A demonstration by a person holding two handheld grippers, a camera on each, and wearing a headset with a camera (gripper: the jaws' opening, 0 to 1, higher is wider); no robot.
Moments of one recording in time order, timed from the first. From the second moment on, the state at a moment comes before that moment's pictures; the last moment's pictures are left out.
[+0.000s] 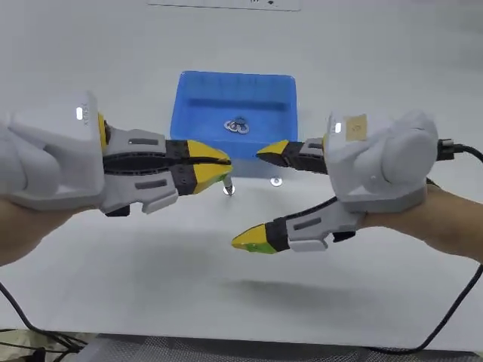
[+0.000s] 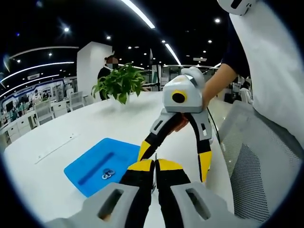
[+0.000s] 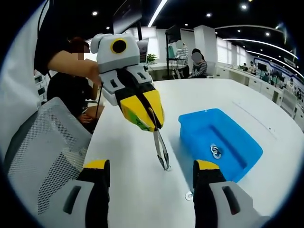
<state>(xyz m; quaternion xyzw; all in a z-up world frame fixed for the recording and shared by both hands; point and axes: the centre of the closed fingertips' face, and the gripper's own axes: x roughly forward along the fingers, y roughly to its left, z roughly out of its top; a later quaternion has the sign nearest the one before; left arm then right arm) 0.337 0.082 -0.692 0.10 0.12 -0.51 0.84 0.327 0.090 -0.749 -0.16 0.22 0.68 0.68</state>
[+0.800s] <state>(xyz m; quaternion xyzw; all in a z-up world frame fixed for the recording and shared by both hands) 0.336 0.086 -0.695 0.09 0.13 -0.52 0.84 0.334 0.118 -0.771 -0.27 0.19 0.73 0.60</state>
